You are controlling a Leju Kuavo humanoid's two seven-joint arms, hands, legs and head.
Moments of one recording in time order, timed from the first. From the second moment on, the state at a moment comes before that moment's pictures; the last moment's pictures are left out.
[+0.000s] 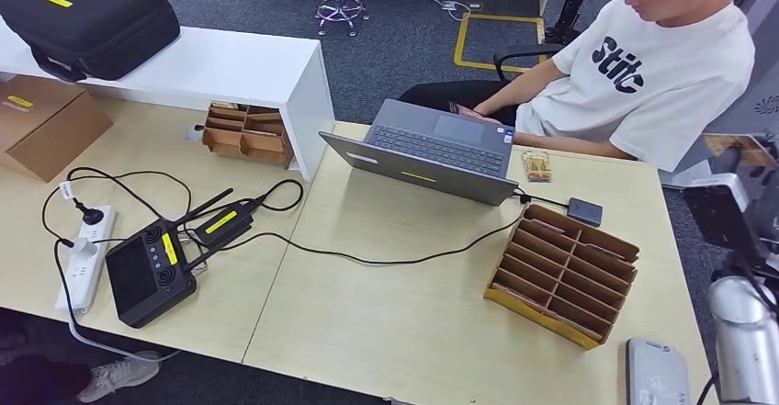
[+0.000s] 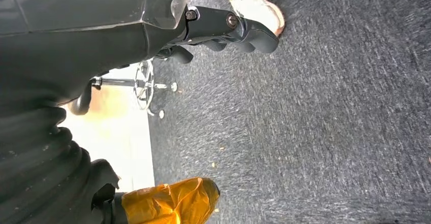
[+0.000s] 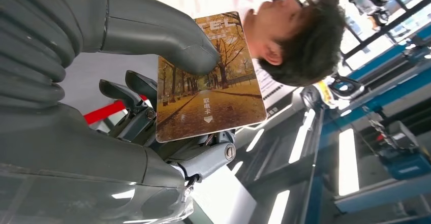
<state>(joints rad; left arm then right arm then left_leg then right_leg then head) -0.06 0.01 0.89 -0.20 -1.28 -0.08 0.15 -0.50 -0.29 0.07 -1.18 0.61 -0.41 -0.32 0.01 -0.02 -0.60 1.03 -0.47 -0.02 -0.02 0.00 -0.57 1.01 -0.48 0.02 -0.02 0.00</state>
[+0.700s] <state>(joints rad) -0.05 0.01 0.93 -0.20 -1.26 -0.08 0.16 -0.30 -0.37 -0.05 -1.27 0.41 -0.07 -0.40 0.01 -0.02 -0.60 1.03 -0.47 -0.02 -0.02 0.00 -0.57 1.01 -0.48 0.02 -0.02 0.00</state>
